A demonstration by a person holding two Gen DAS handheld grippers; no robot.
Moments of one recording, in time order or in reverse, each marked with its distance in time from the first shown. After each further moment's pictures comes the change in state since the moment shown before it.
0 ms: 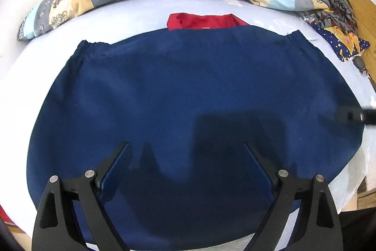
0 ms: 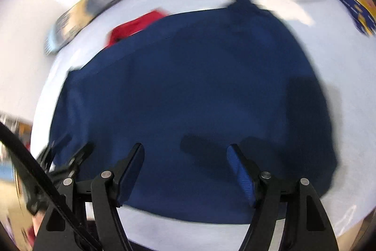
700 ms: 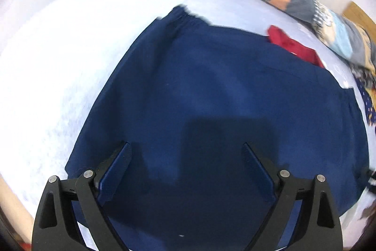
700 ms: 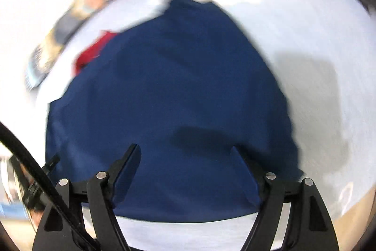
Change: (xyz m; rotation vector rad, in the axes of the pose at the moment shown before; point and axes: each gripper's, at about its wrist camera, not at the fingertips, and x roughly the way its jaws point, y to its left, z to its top) left arm 0.011 0.124 -0.005 -0.384 0.087 0.083; right arm -0.016 -0.089 -0.008 0.302 0.012 -0.074
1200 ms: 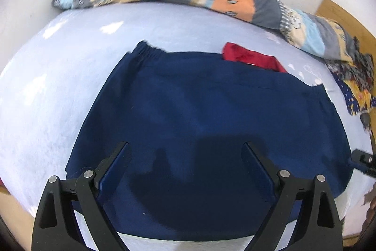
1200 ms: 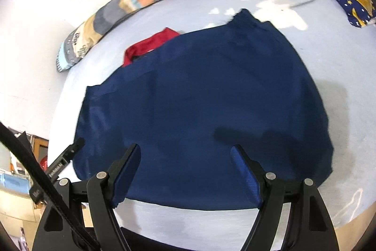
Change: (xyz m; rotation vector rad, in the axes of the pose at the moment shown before) left arm -0.062 -0.048 -0.009 0.125 -0.128 -0.066; right arm -0.028 0.089 -0.019 -0.189 -0.072 0.148
